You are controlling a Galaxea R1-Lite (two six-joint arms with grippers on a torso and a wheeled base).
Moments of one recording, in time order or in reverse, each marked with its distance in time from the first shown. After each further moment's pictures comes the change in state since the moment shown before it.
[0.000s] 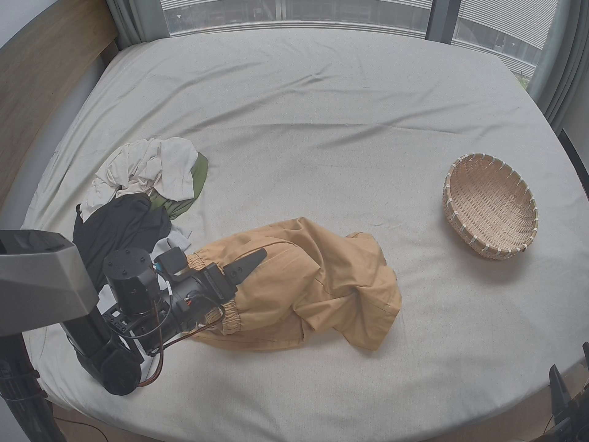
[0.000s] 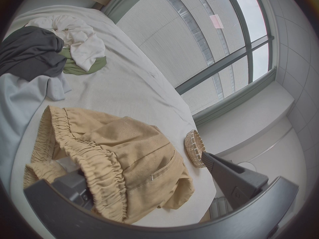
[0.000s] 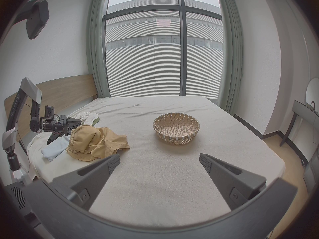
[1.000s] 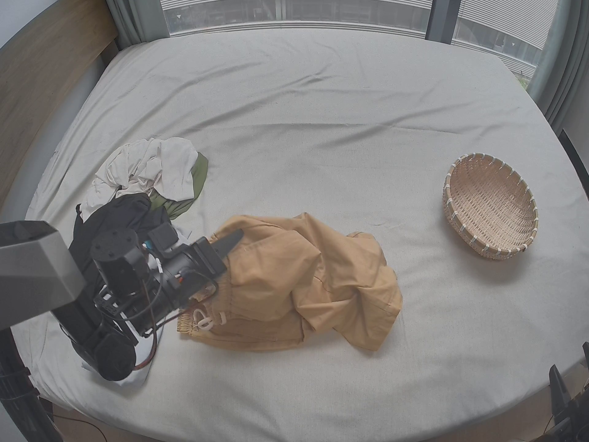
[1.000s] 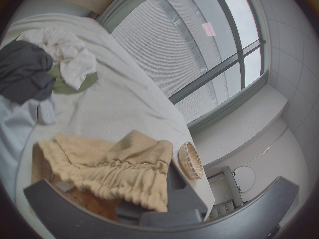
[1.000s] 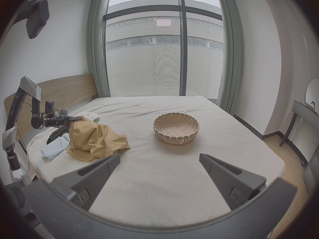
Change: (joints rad) left arm 0.061 -0.072 -0.077 -0.001 -0.030 0.004; right arm -0.001 0.000 0.000 0.000 0.001 -0.004
